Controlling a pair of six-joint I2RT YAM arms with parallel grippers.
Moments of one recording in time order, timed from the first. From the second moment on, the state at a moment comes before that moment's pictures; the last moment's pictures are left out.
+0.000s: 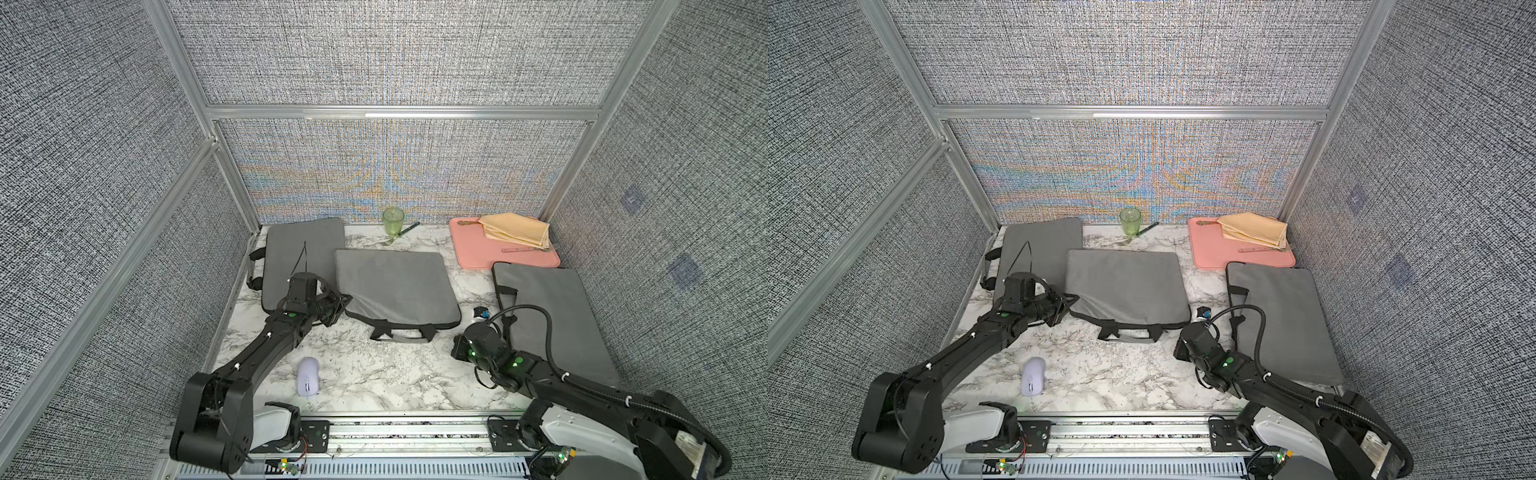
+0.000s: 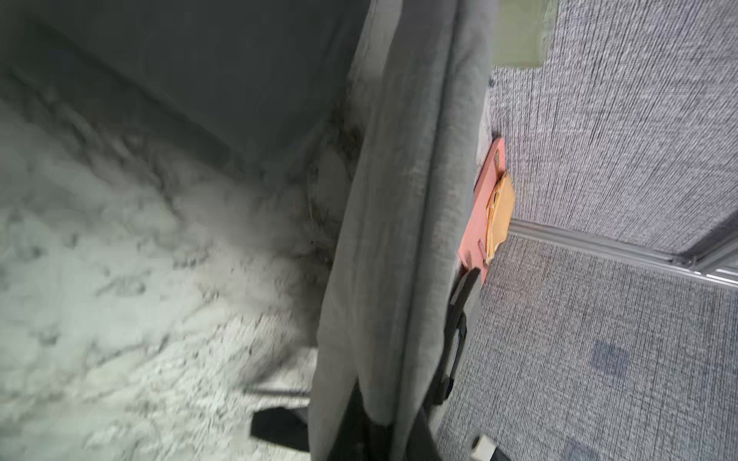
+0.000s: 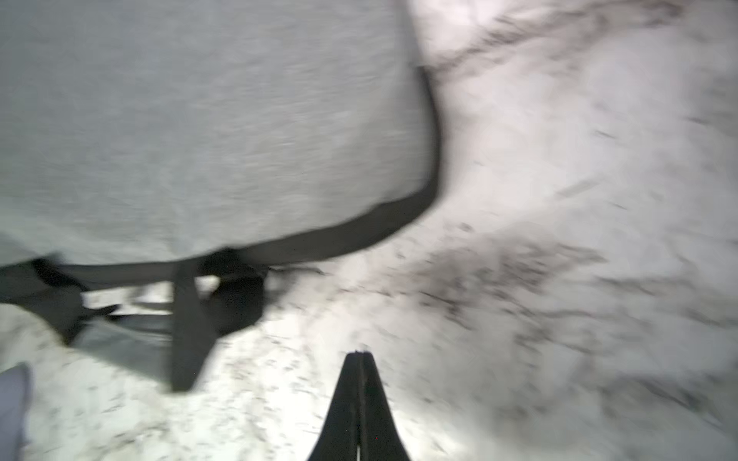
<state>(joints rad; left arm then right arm) -0.23 1.31 0.70 -0.07 0.44 -1.22 0.74 1.01 0.36 -0.21 0.27 0.84</state>
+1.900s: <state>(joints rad) -0.20 1.29 0.72 -0.15 0.47 -1.11 0.61 1.81 0.74 0.34 0.01 0.43</state>
